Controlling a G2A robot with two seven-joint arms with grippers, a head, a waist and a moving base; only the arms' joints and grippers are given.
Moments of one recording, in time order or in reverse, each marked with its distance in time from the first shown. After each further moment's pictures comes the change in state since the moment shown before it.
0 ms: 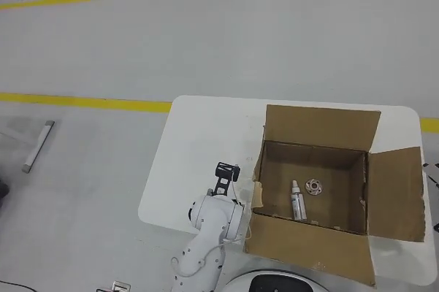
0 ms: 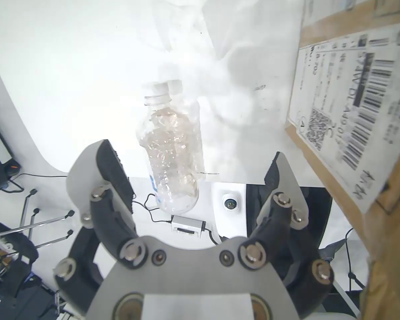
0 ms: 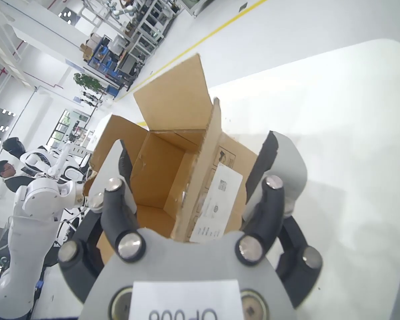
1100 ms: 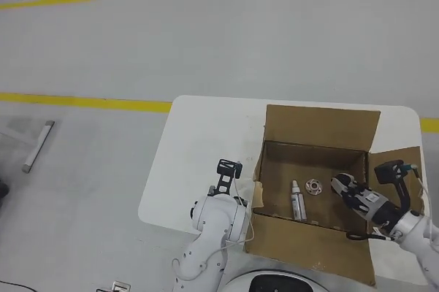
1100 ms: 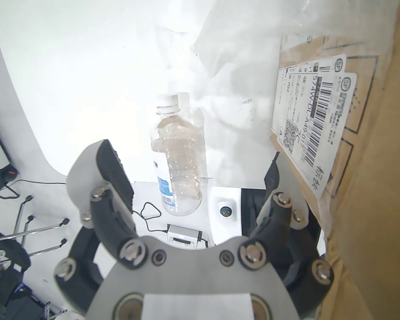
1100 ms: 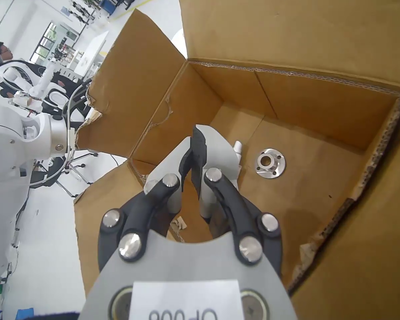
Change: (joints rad) left arm 0.001 -0.003 0.013 -0.022 0.007 0.023 0.012; right arm 0.112 -0.001 -0.449 -0.146 -0.417 0.183 0.063
